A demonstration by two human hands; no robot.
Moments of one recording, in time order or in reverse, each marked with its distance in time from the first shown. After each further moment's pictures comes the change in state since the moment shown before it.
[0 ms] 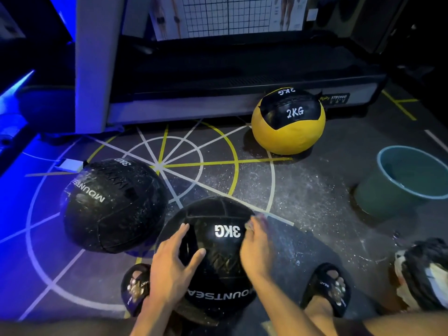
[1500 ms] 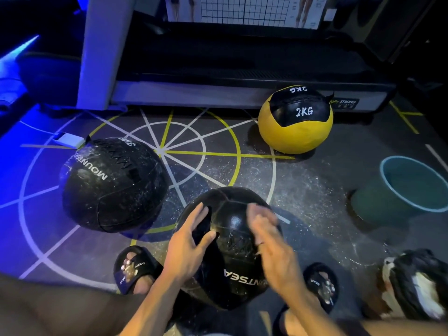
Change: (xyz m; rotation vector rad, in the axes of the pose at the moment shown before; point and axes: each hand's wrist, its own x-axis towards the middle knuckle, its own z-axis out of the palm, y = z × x) left_hand 0.011 0.002 0.023 -0.288 -0.126 0.043; right_hand -0.005 0.042 -0.060 -0.209 -0.216 -0.613
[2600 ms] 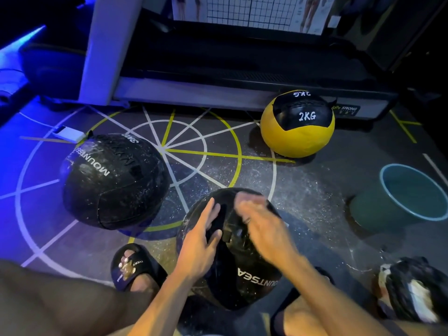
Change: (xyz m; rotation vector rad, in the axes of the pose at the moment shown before) left_hand 0.006 0.000 0.023 -0.155 -0.068 0.060; right_hand 0.067 -0.033 -0.014 -0.217 -0.192 -0.066
